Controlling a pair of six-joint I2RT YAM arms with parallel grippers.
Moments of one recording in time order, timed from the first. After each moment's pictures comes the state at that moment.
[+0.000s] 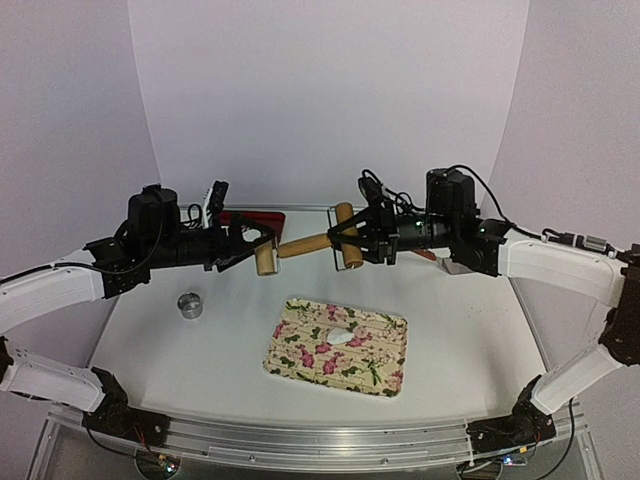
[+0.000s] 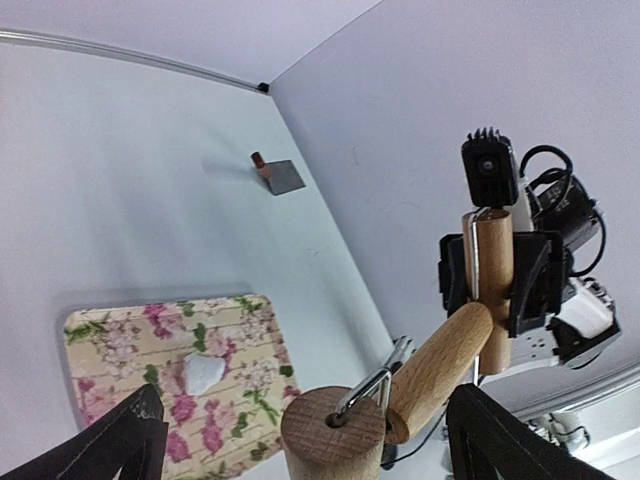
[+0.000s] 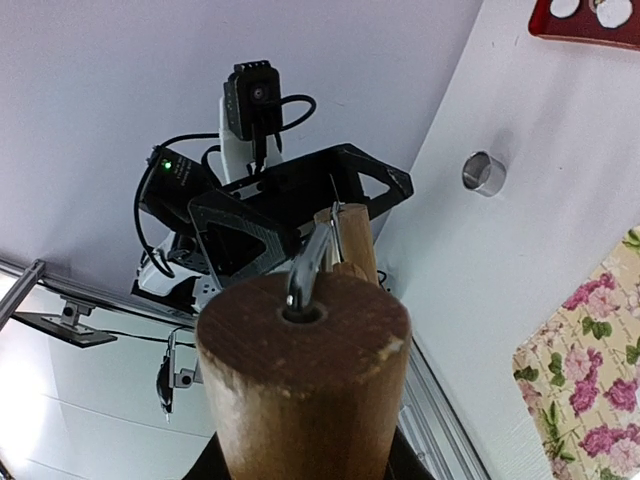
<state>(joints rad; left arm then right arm) -0.71 1.14 0.86 0.02 0.41 -0.80 0.73 1.47 1.12 0.12 -0.80 1.00</state>
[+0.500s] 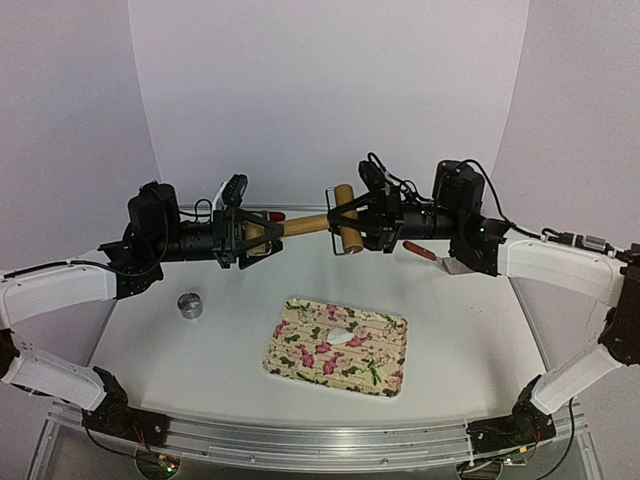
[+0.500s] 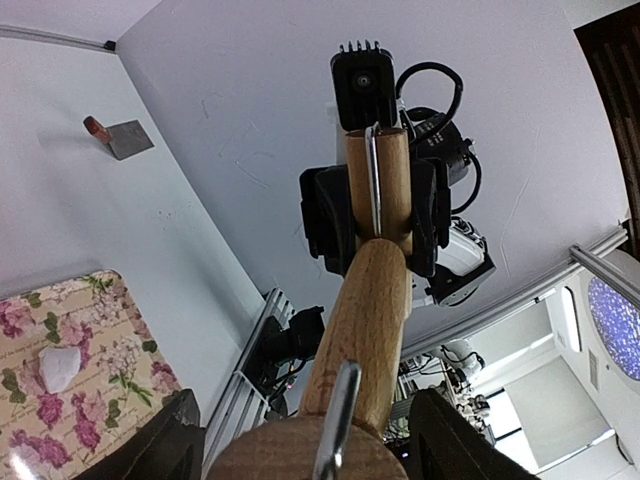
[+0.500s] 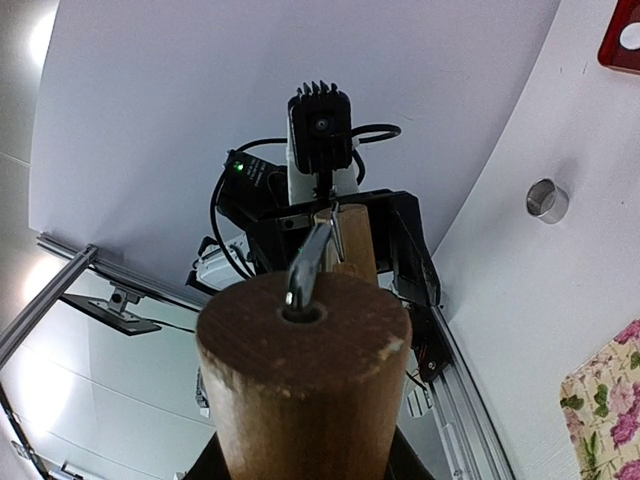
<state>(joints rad) -0.71 1.20 0.84 0.35 0.75 -0.98 0.73 1.47 1.13 0.33 -0.86 1.12</state>
